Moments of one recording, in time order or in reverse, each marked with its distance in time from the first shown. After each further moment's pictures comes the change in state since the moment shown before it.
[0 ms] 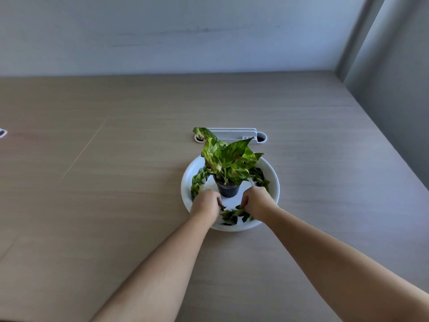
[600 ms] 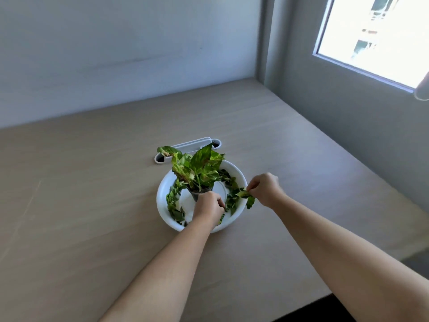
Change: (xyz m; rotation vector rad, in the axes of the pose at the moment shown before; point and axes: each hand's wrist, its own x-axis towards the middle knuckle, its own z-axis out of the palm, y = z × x) left_hand -0.027 0.040 -0.008 -0.052 -0.092 0.294; right_hand -0.080 0.014 -0.043 0.523 0.442 0.420
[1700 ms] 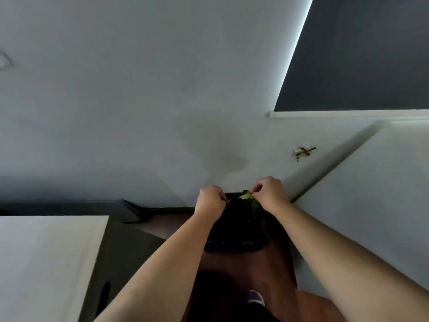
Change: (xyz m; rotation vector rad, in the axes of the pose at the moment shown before) left_hand -0.241 0.470 0.543 0.364 -0.912 0.831; right_hand -0.301 0.592 -0.344 0.251 0.734 1.000
